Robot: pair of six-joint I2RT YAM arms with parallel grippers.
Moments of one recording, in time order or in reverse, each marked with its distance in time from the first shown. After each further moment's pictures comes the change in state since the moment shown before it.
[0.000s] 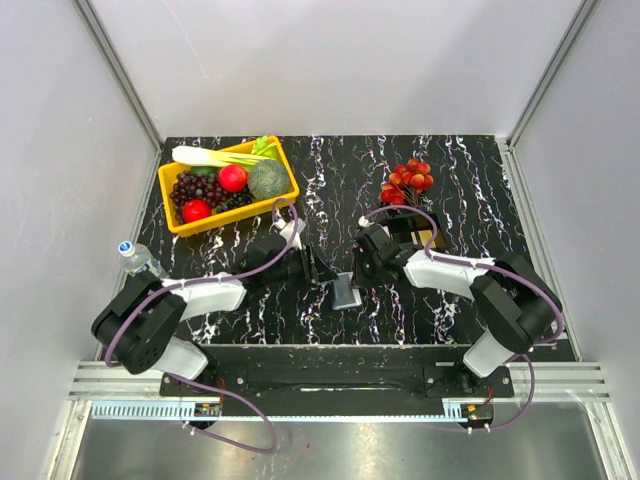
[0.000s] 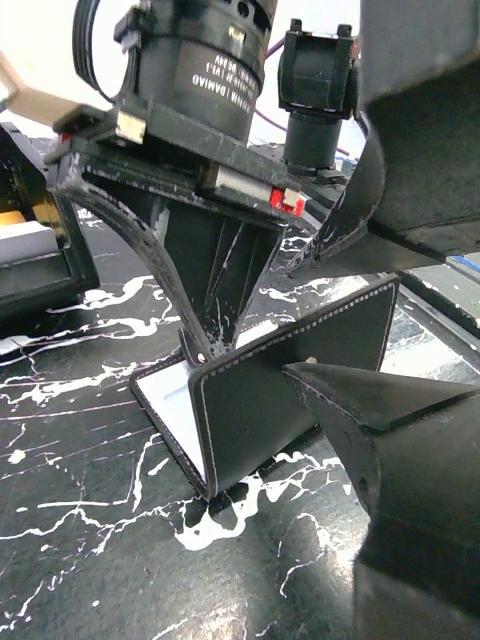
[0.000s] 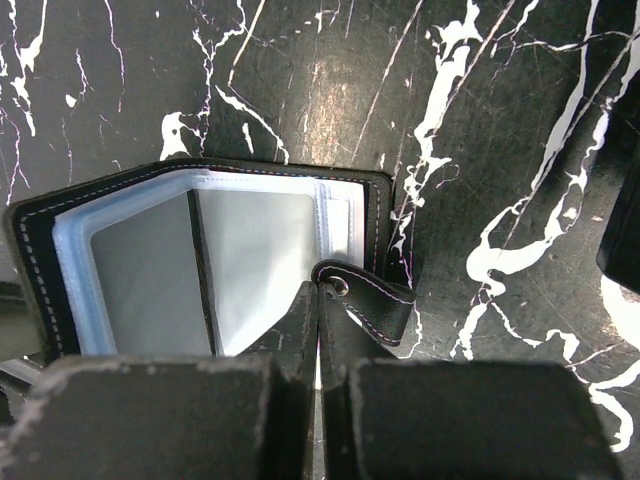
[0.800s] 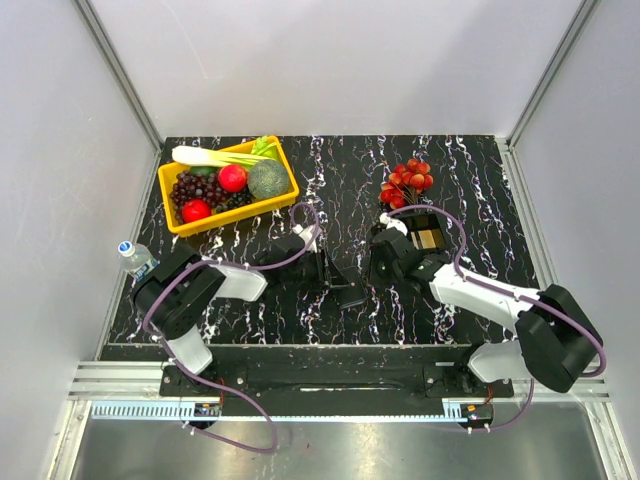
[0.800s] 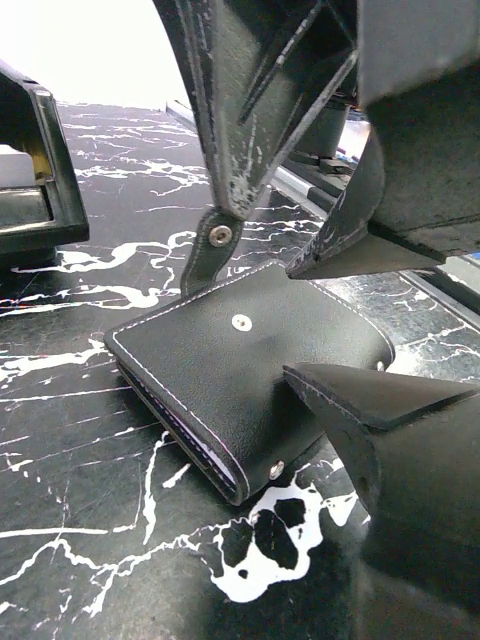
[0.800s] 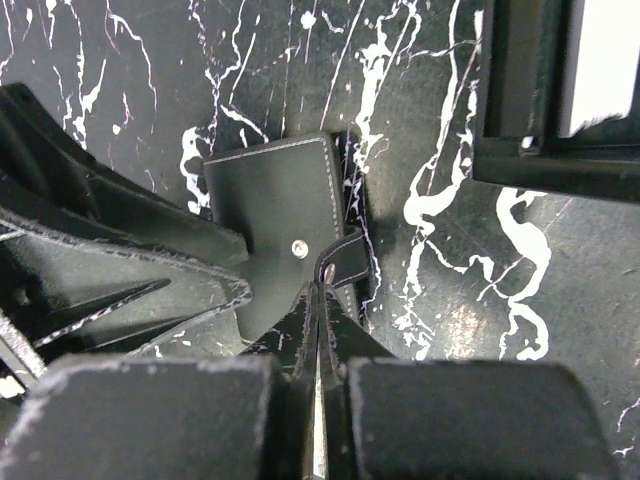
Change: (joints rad) left arm -0.042 0.270 0.088 0.098 0.049 -0.054; right arm 0.002 -0.272 -0.103 -0.039 0.142 0.058
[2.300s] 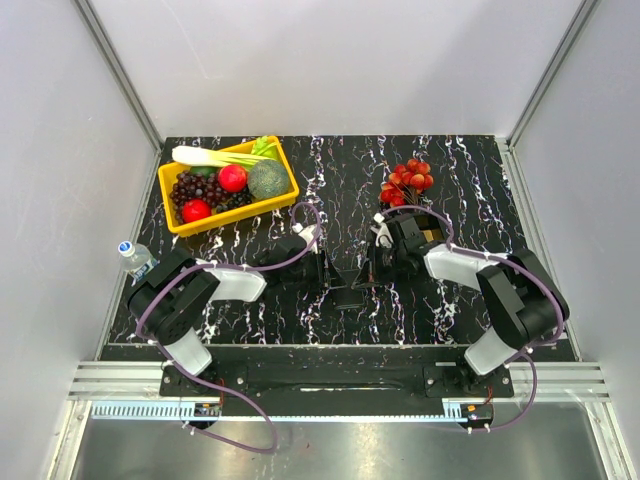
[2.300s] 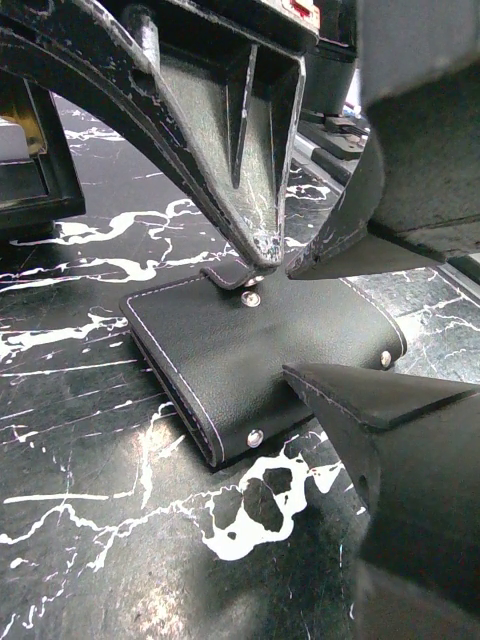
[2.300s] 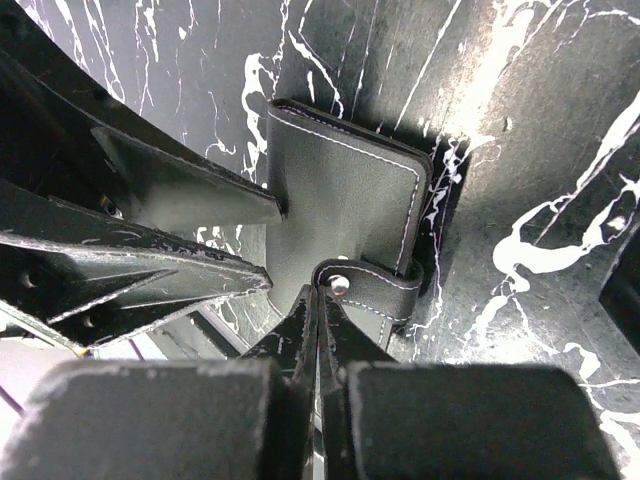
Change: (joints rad) left arm -0.013 -0.031 0.016 -0.095 -0.074 0.084; right arm -0.228 0.251 0.027 0.135 -0.640 -0.122
